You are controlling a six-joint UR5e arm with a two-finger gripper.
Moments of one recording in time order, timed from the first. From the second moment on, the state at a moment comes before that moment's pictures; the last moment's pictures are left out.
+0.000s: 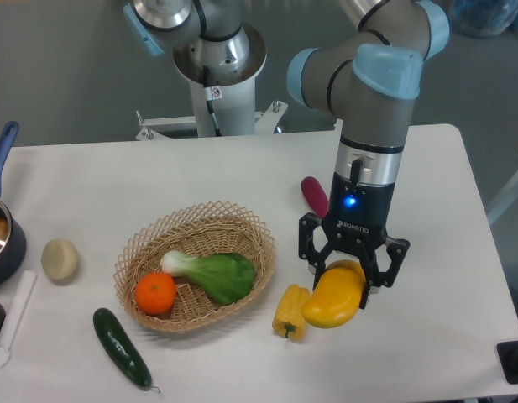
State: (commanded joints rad) arm 2.60 -1.92 -1.49 -0.75 1.10 0.98
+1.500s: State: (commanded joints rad) arm 2.40 -1.88 -1.70 -0.75 1.35 1.05
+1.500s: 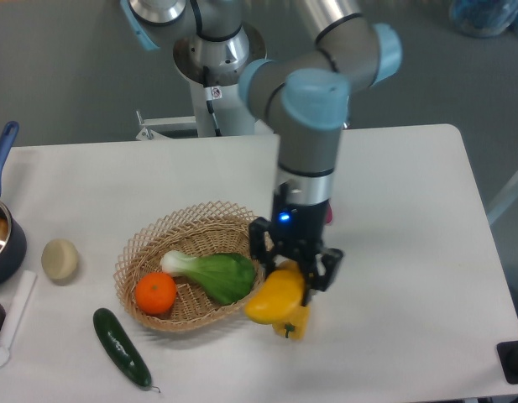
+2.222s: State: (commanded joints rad) arm 2.31 -1.80 -1.95 -0.75 1.44 1.16
